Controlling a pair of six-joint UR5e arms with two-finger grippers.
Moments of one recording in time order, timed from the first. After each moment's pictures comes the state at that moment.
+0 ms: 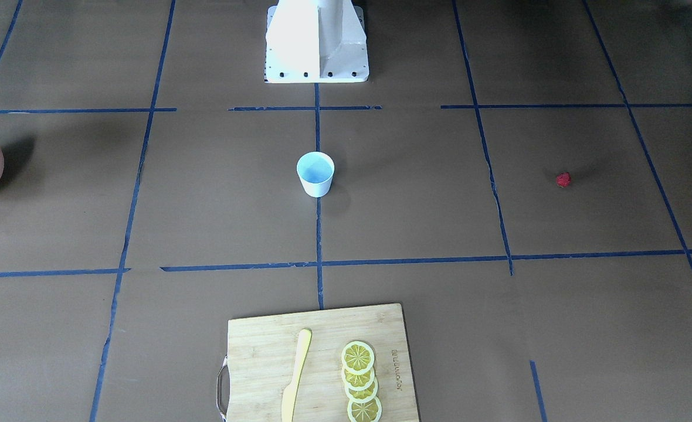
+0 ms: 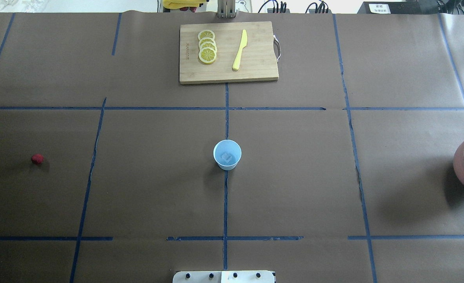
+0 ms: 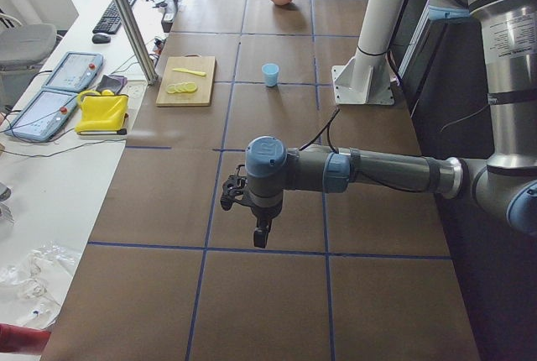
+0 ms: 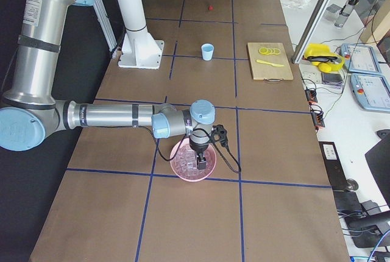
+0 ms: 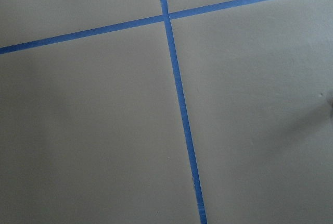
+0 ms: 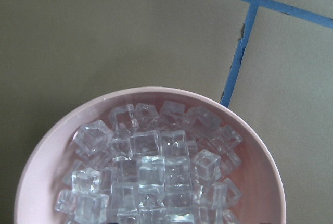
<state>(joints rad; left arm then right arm) -1.55 -1.34 -1.90 -1.53 -2.32 0.14 1.32 -1.81 1.79 -1.40 2.27 0.03</state>
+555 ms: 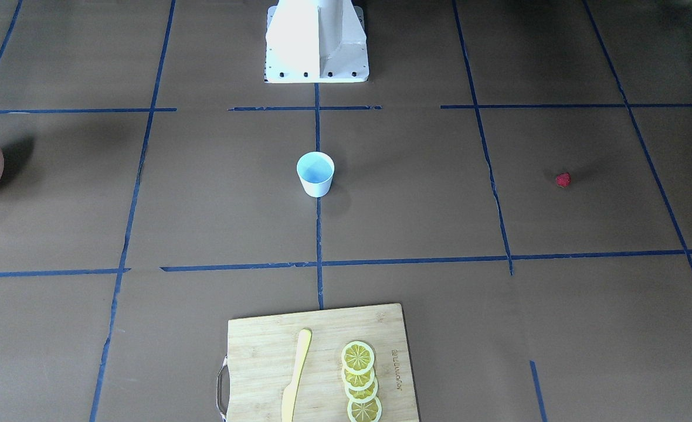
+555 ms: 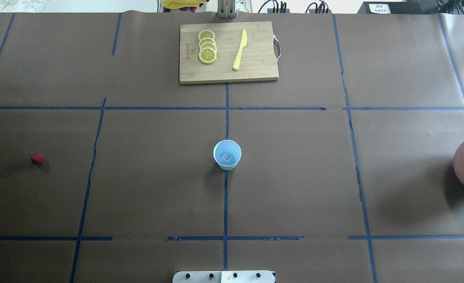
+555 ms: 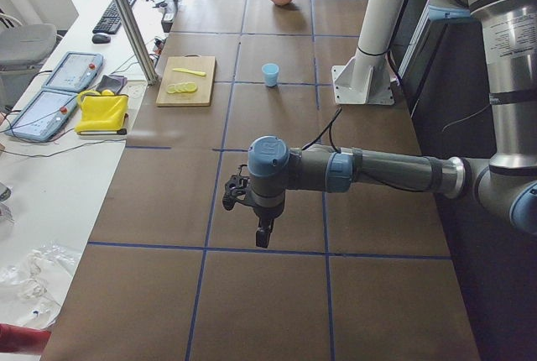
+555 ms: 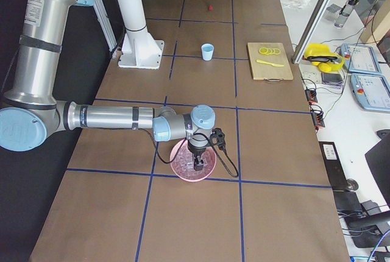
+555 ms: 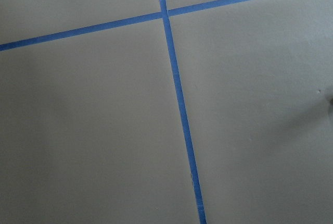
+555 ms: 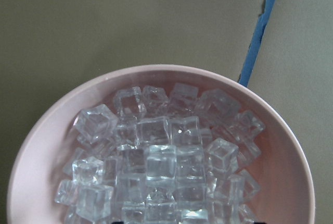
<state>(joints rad) -1.55 -1.33 -1.90 -1.53 -2.32 0.14 1.28 -1.81 1.75 -1.40 2.29 0.02</state>
